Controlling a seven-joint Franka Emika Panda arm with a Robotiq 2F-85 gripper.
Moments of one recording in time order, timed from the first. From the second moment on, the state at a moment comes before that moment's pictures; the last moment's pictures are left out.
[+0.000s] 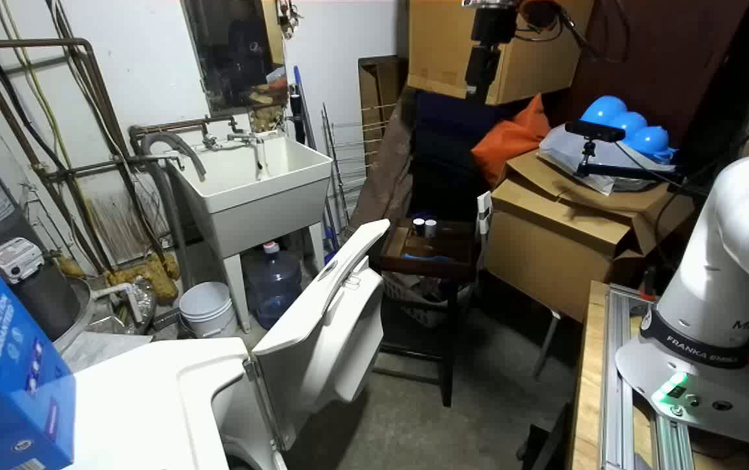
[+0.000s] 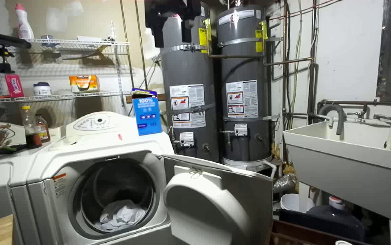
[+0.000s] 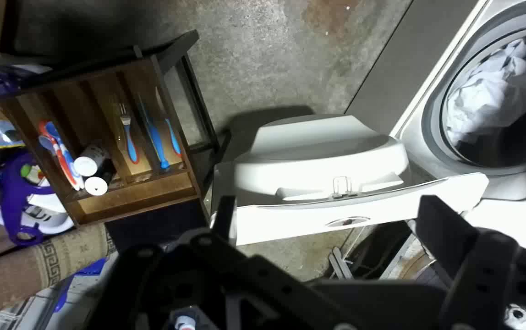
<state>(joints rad) -0.05 -0.33 -0.29 -2.08 0.02 1.80 -0.35</state>
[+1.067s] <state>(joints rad) -0.07 -0.18 -0.28 -2.25 -0.02 2.04 -0.47</state>
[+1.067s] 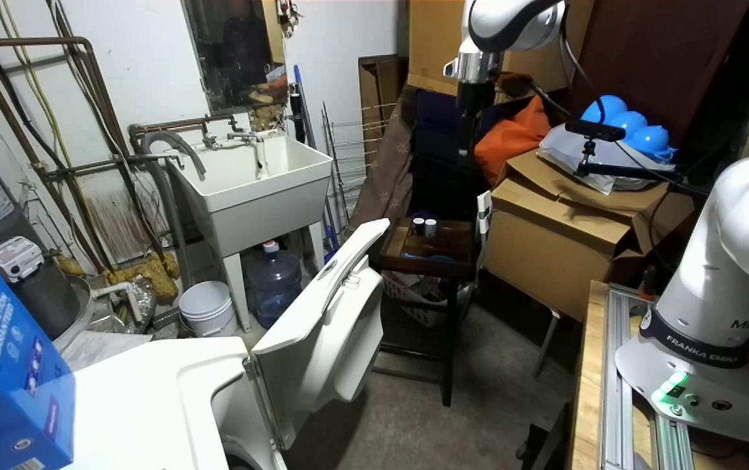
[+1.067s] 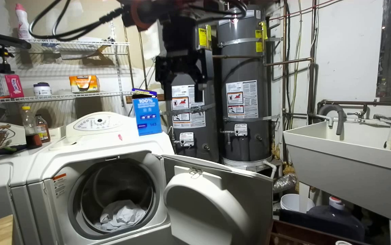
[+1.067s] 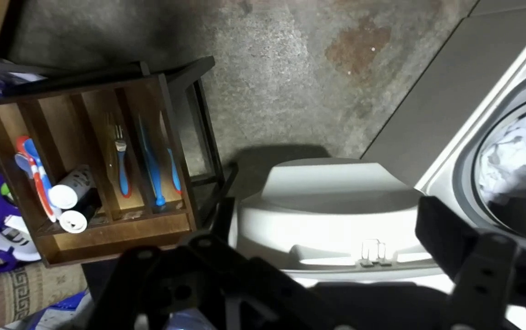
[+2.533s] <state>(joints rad) -0.21 0.27 -0.31 -2.39 -0.42 2.80 -0.30</state>
